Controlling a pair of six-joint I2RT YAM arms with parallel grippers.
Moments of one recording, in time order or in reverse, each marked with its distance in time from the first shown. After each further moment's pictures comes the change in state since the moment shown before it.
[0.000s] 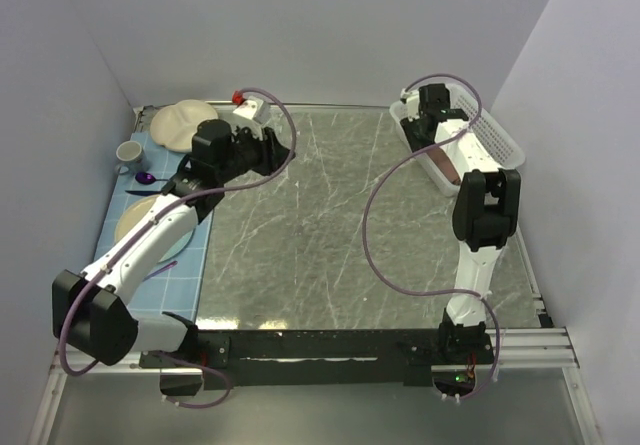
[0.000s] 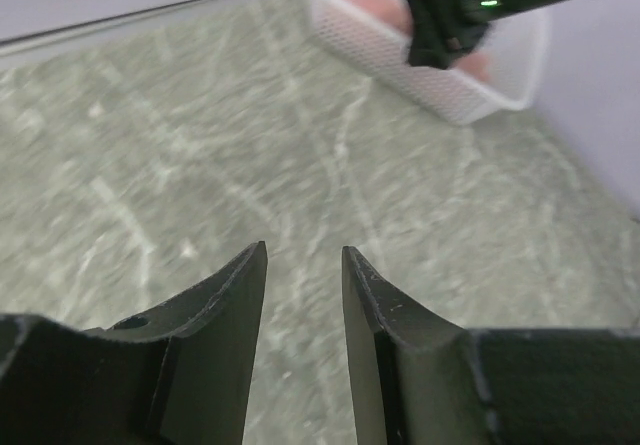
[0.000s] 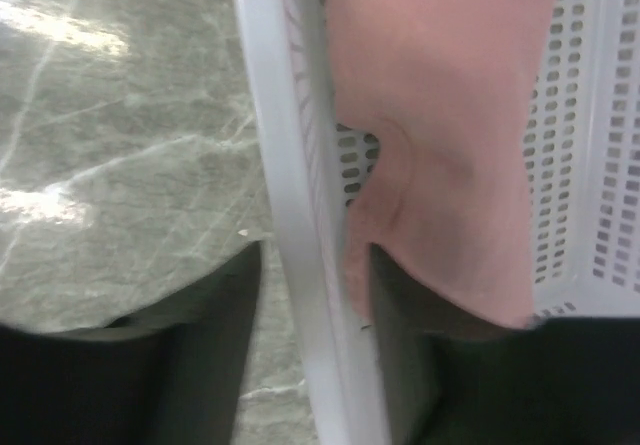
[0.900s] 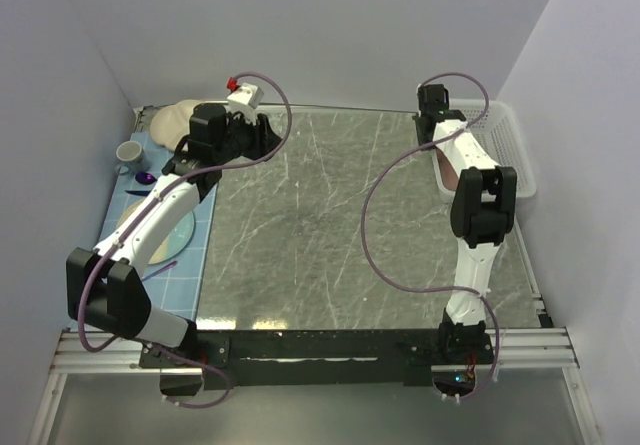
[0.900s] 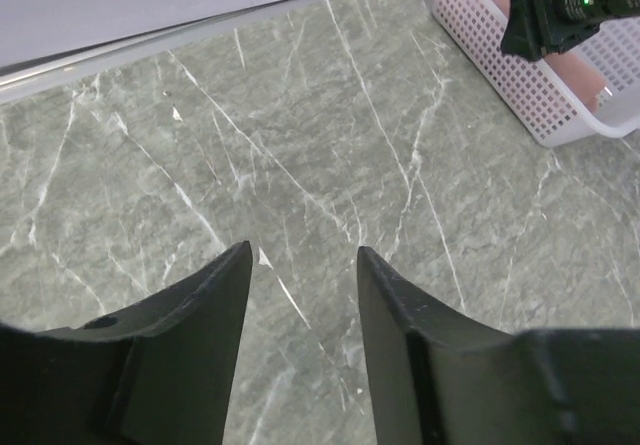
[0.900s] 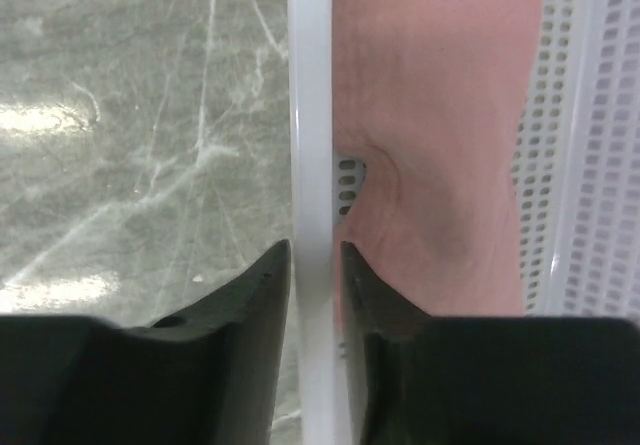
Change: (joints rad) left arm 0.097 0.132 0.111 -0.050 -0.001 0.089; right arm -0.001 0.043 0.016 0.054 0.248 0.235
